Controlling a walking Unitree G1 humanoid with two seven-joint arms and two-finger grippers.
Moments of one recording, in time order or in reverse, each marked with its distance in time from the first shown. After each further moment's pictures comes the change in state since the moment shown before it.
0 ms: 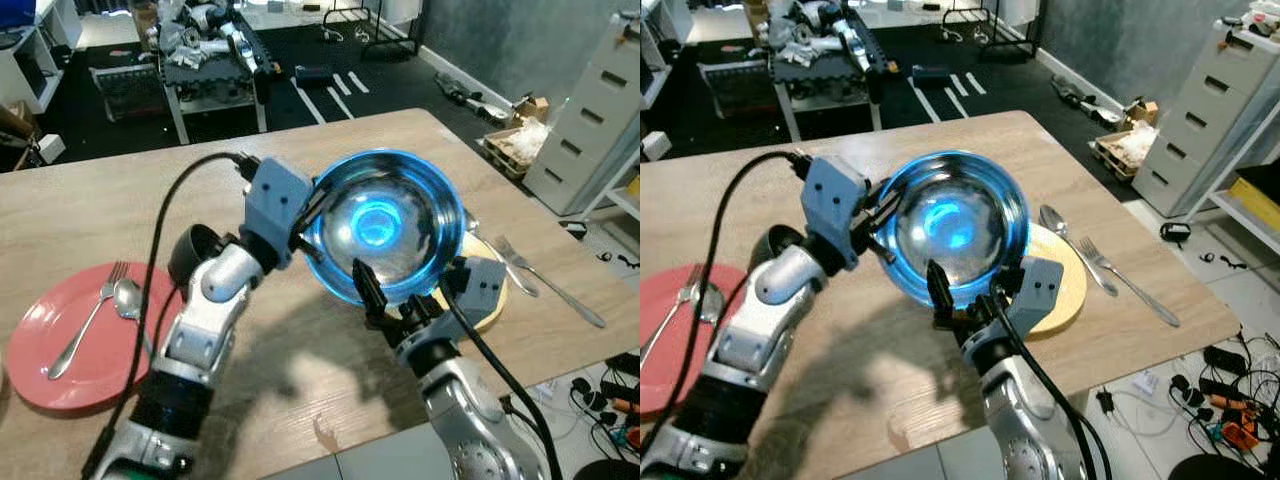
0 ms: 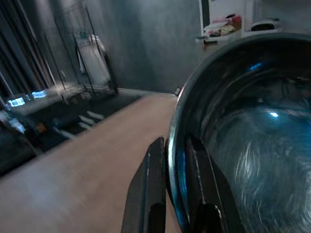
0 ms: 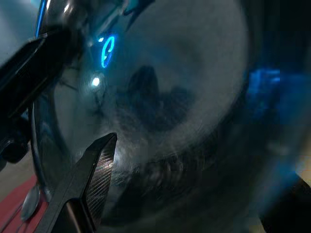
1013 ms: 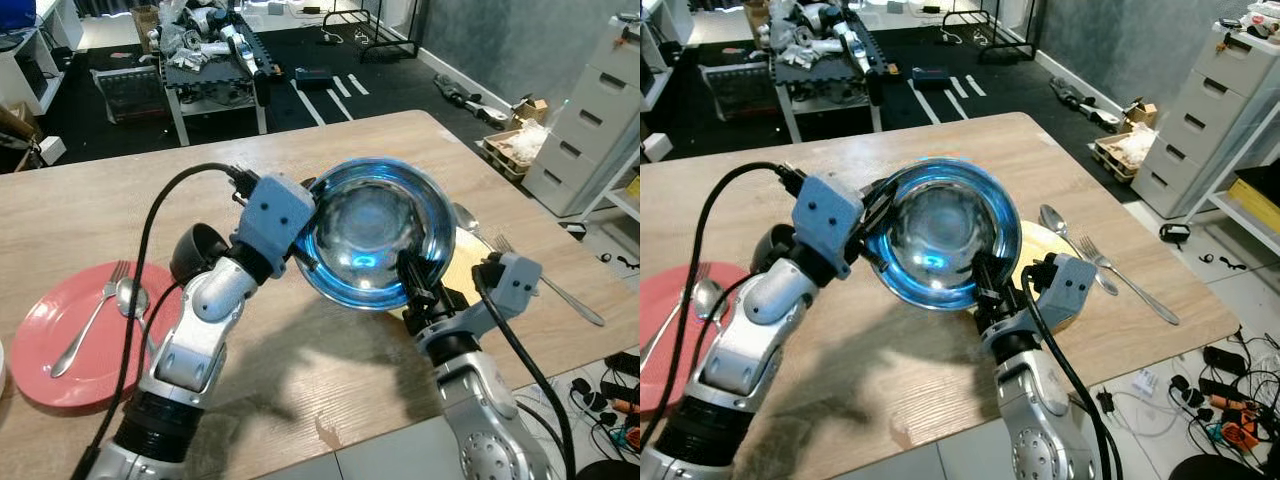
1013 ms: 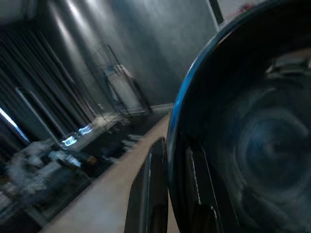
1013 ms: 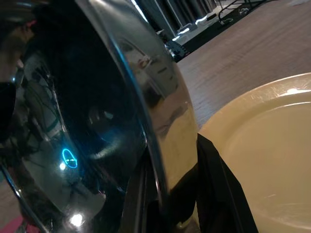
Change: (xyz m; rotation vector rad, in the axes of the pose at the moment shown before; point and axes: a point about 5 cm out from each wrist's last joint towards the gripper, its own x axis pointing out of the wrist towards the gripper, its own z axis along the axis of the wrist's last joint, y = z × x) left arm -0.016 -0.006 0.006 0.377 -0.092 0.014; right arm 0.002 -0.012 0.012 0.040 -0.097 -0.059
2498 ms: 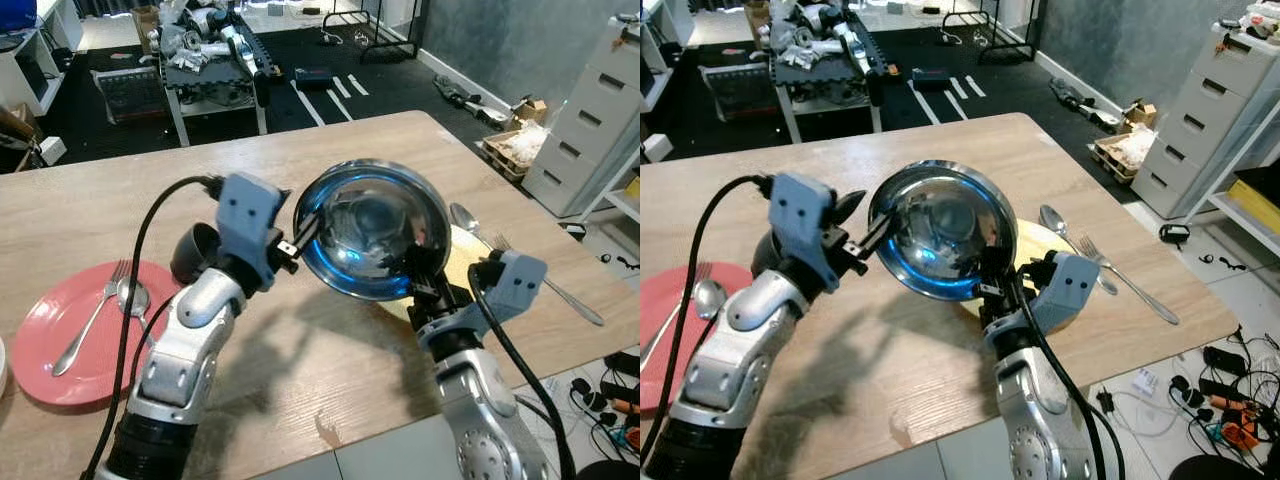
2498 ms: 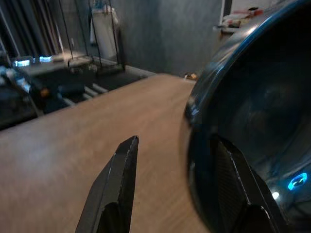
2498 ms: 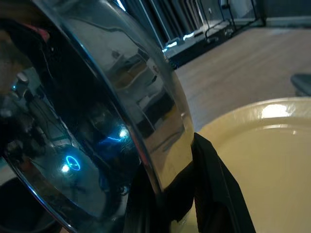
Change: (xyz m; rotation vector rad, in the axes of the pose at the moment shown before) left arm -0.017 0.010 -0.014 -0.482 0.205 0.091; right arm 0.004 -0.001 0.008 -0.110 -0.061 -0.040
